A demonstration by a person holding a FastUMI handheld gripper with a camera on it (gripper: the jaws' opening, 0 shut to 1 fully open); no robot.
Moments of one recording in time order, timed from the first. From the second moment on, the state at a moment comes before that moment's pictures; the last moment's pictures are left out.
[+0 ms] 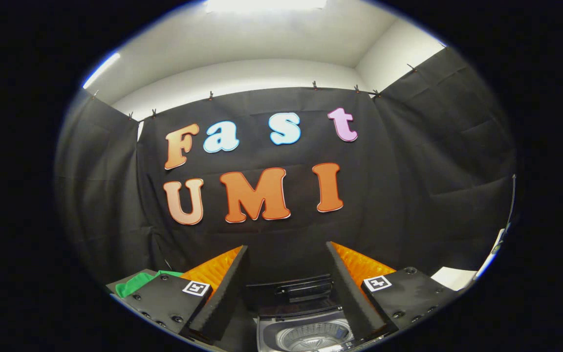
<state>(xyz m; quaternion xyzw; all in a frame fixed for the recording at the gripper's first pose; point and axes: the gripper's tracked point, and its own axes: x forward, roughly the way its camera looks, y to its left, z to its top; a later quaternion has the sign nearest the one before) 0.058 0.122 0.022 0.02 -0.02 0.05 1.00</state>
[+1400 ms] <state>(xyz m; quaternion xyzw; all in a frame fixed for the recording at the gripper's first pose) 0.056 0.471 -0.199 -0.09 0.24 0.34 0.90</state>
